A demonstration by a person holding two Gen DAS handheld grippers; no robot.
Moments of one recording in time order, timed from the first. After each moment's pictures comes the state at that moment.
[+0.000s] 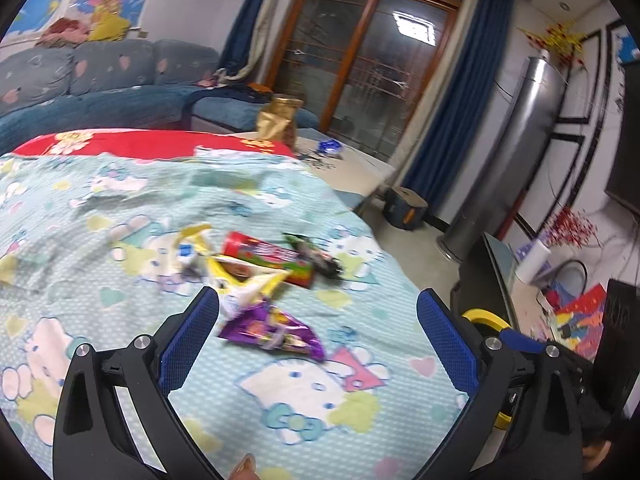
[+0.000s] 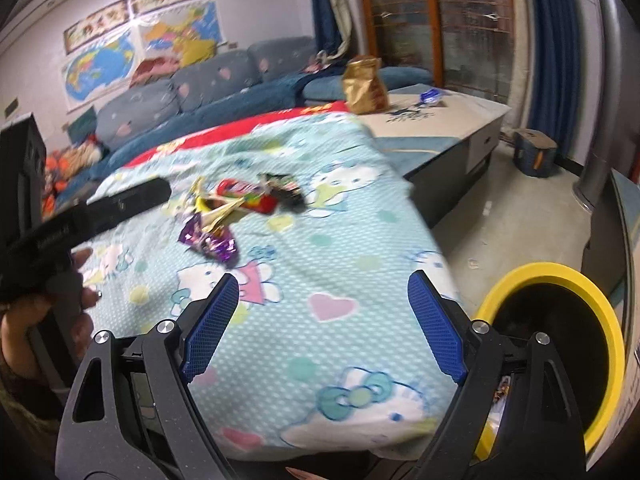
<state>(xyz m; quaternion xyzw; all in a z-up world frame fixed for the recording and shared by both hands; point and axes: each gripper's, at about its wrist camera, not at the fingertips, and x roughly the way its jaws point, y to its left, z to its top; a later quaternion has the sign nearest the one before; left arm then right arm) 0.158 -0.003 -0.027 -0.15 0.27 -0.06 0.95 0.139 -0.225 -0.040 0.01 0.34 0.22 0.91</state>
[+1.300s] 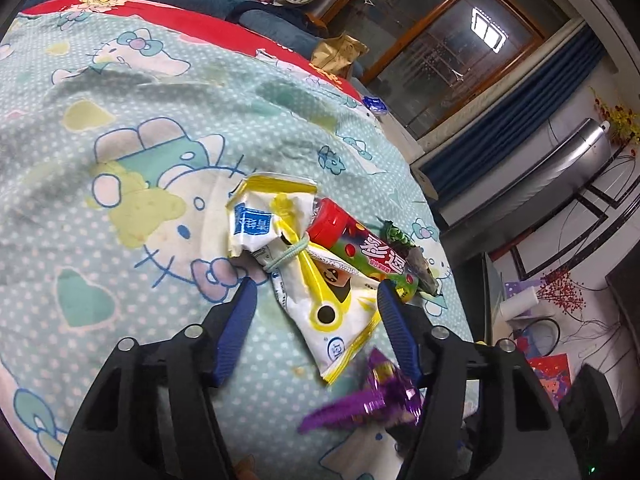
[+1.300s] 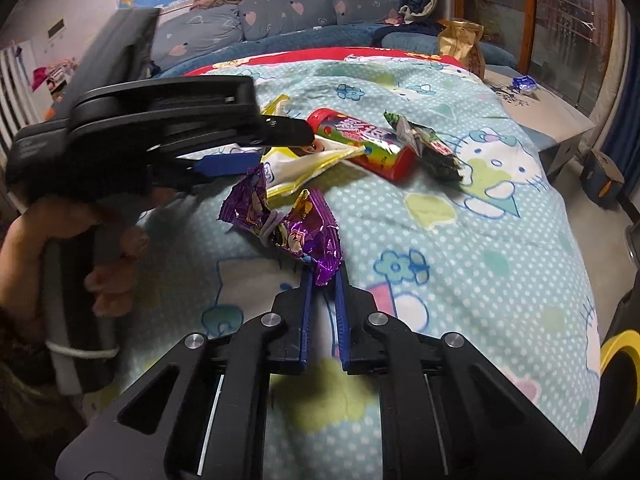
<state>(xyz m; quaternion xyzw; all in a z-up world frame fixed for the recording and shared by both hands) 0.249 0.073 -0.101 -0.31 0.38 -0.06 0.87 0.178 -0.112 -0.088 -0.08 0.40 0.32 0.85</state>
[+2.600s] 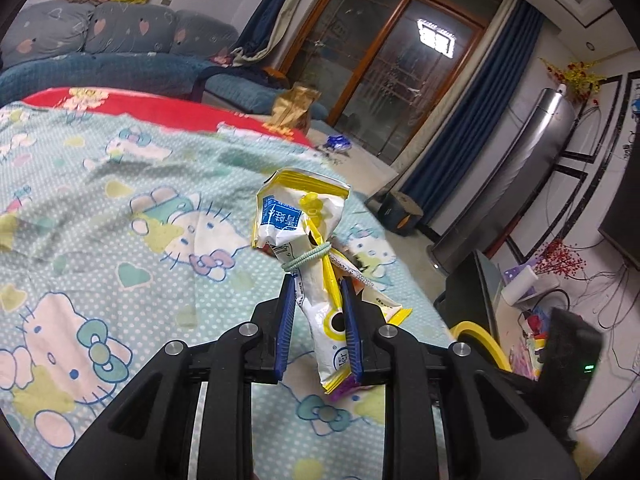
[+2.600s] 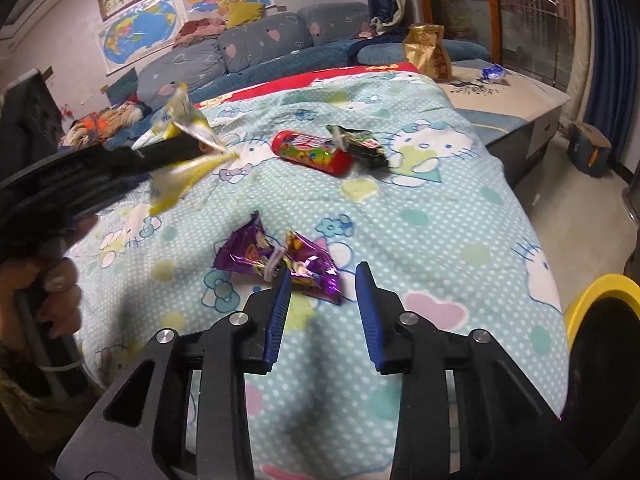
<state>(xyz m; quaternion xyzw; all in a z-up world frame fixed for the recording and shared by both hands) 0.147 0.039 -0.031 -0.22 0.28 -0.07 0.93 0.160 -0.173 -0.072 -0.01 0.39 0.31 0.87</state>
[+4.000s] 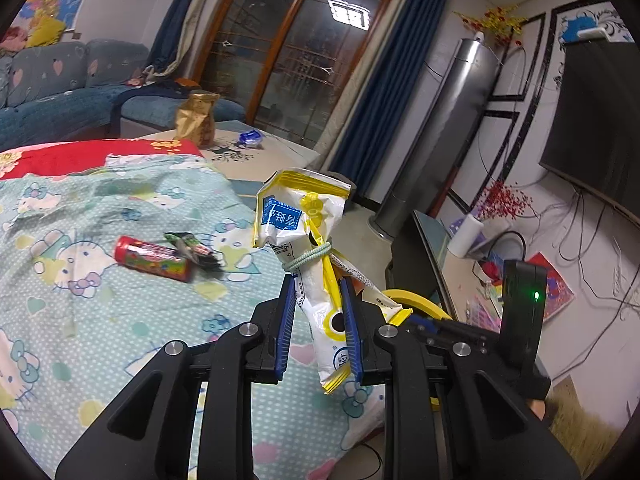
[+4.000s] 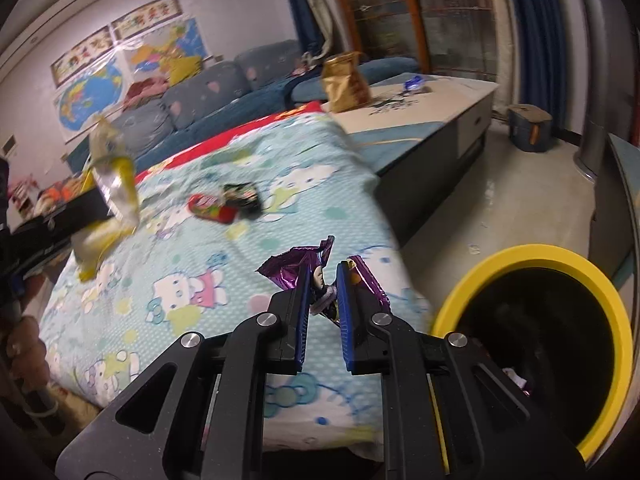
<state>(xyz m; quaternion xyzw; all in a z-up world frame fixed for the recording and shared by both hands) 0.136 -0.084 0.008 -0.13 0.28 -0.20 0.93 0.159 -0.303 -0.051 0.08 0.35 0.21 0.91</state>
